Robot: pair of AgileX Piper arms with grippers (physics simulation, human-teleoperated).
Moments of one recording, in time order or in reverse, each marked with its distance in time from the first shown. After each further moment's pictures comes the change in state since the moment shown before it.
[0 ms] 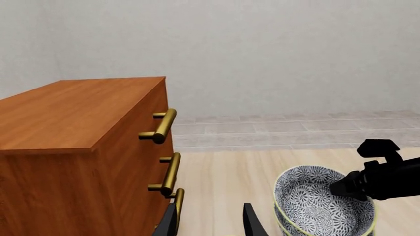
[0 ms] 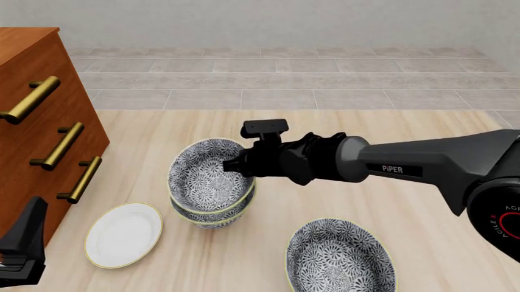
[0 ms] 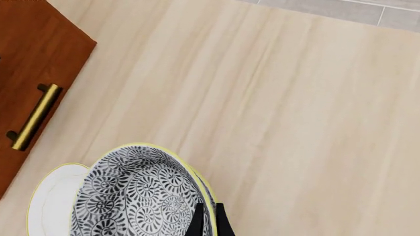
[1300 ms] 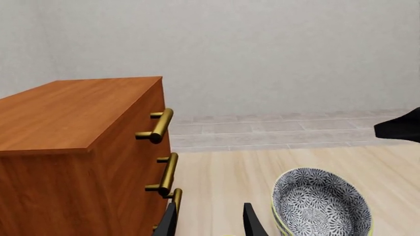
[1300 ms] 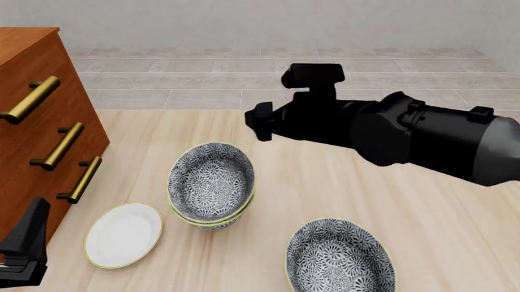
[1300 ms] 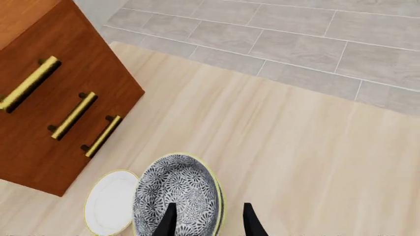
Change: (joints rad) left arm -0.014 0.000 0.005 -0.004 0.003; right arm -0.028 -0.457 0.147 0.073 -0.100
